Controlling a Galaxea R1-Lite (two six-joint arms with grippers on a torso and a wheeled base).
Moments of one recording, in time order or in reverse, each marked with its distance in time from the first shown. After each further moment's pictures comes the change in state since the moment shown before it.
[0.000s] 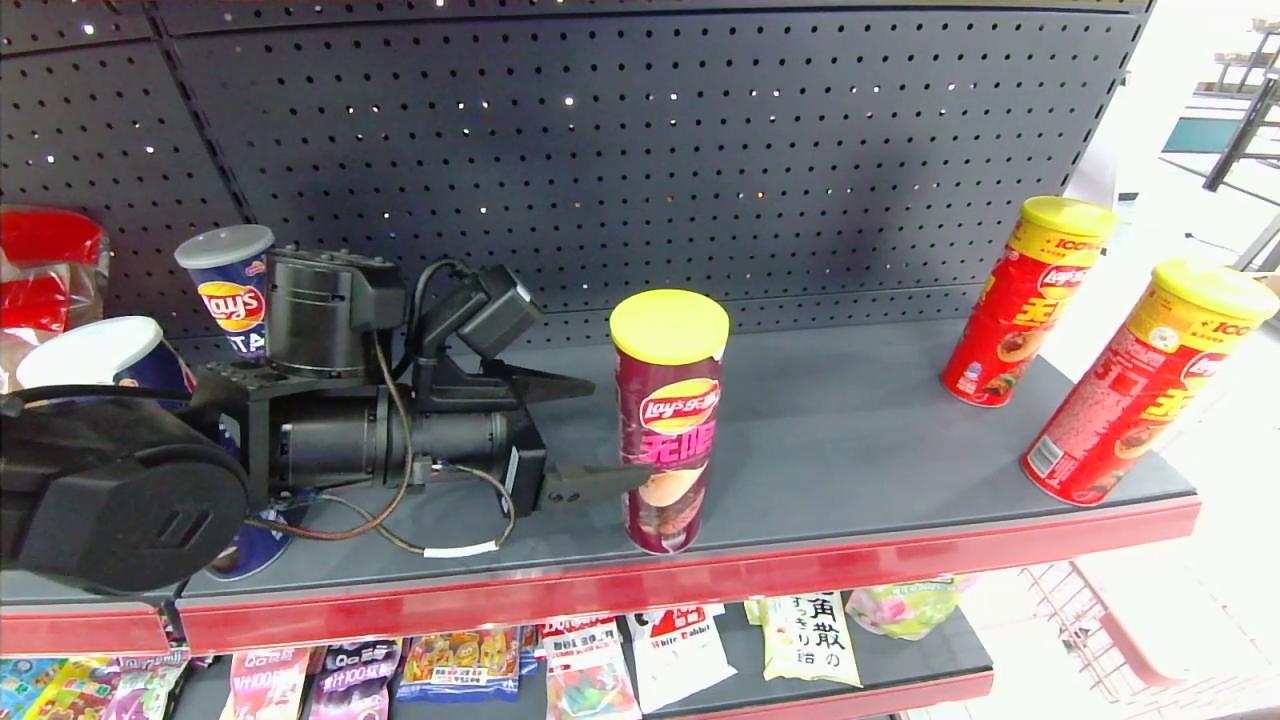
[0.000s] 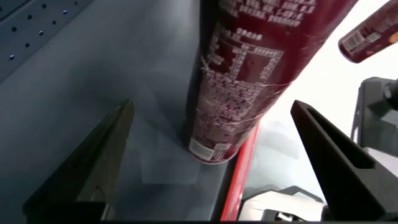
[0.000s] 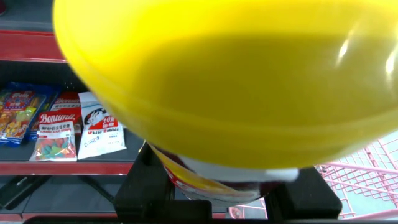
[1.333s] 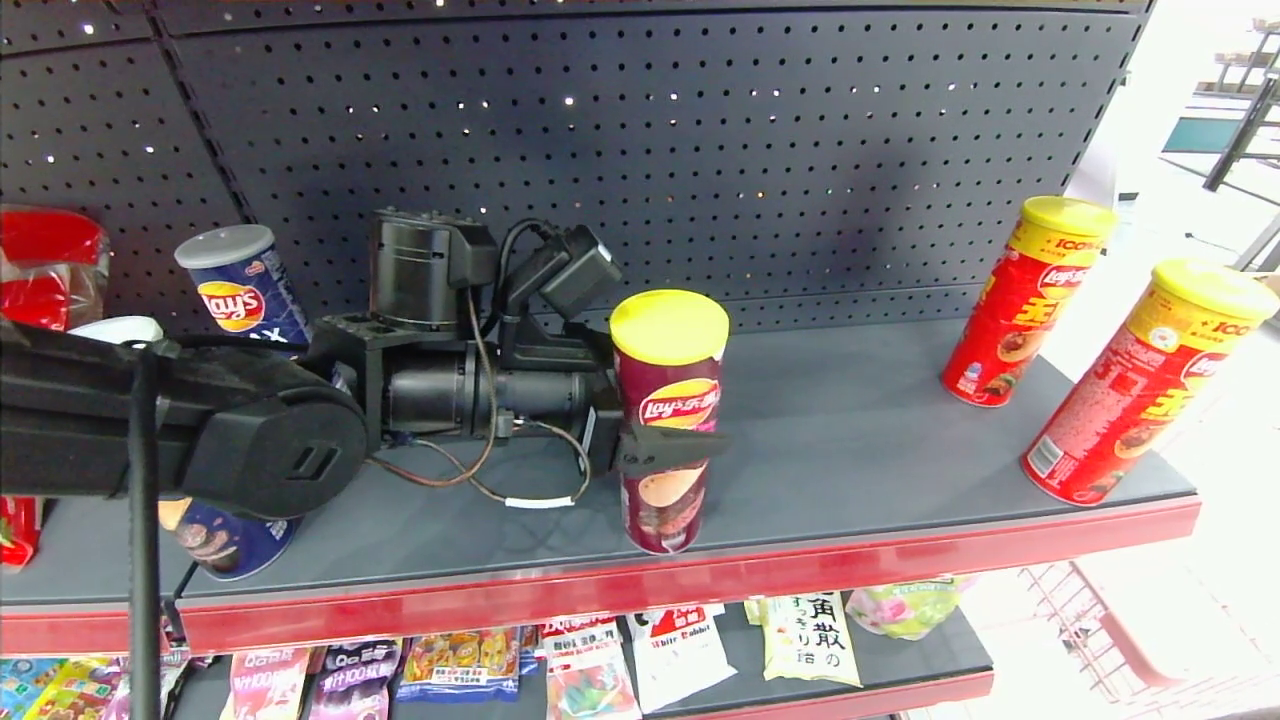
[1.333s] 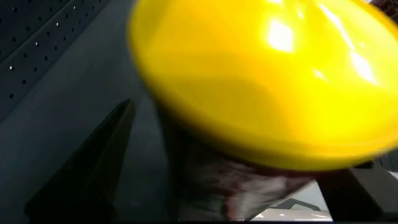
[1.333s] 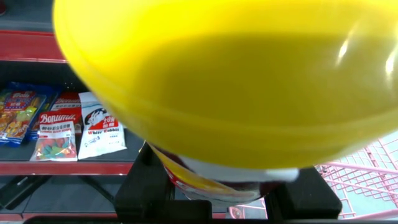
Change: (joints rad) left arm -0.071 0.139 -0.213 0.001 -0.107 0.004; right arm 0.000 0.000 0.000 0.000 0.000 0.002
